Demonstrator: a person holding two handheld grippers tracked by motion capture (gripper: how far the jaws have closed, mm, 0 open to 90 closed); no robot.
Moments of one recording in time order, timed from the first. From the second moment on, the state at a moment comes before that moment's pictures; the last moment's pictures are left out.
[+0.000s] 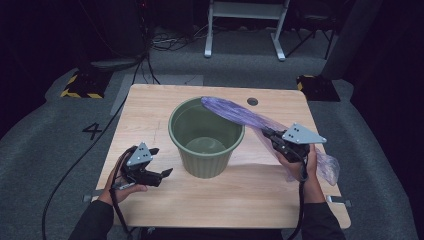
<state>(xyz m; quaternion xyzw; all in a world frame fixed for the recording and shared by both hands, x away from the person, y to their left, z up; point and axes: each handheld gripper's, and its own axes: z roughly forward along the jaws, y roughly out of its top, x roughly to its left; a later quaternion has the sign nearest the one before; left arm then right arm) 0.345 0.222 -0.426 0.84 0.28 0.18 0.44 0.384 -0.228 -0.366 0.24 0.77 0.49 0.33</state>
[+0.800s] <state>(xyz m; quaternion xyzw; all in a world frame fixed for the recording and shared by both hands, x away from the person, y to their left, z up) 0.341 0.215 -0.347 0.81 0.24 0.24 0.48 0.380 -0.207 -0.347 0.19 0.79 0.46 0.35</state>
